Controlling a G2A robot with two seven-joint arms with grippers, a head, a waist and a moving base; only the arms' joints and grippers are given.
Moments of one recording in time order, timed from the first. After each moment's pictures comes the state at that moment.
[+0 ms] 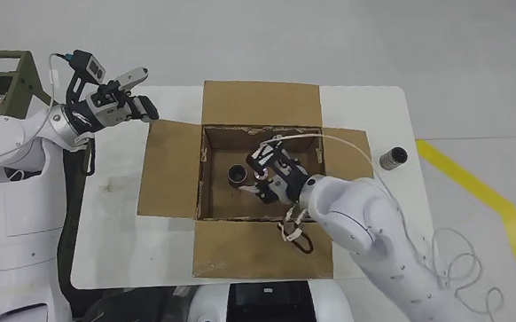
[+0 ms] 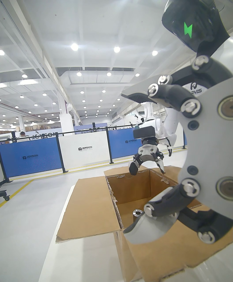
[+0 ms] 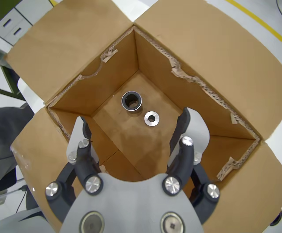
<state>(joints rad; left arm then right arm) 1.03 -0.96 -1.66 -1.51 -0.43 0.10 -1.19 -1.18 -1.34 0.94 -2.01 -1.12 -0.11 1.02</state>
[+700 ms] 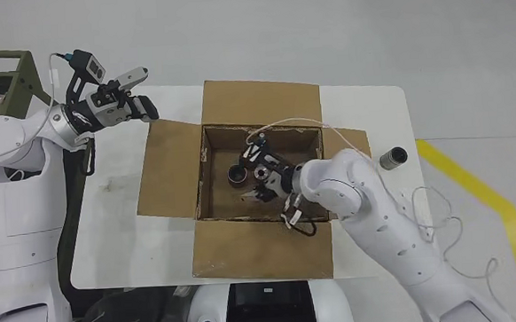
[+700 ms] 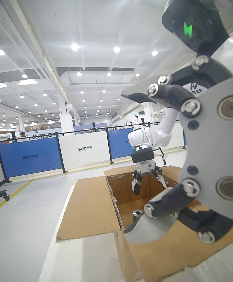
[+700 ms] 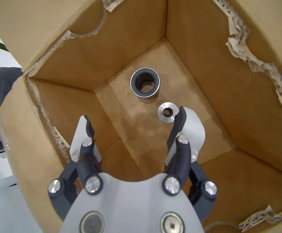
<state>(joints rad) 1.03 -0.96 -1.66 -1.51 -0.43 0.10 -1.19 -0.99 -1.36 0.90 -1.69 -0.91 -0.27 1.10</state>
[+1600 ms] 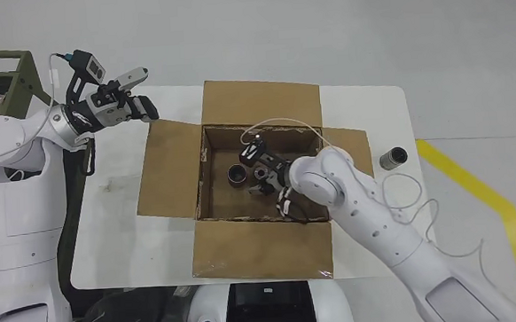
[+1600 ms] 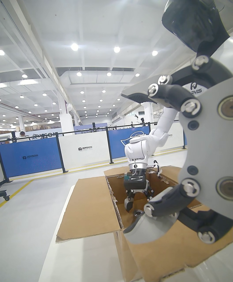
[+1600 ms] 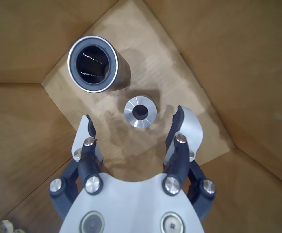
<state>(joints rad) 1.03 -0.96 -1.66 -1.51 -0.43 0.10 -1.19 -0.88 -1.39 0.78 -1.41 -0.99 -0.23 1.01</state>
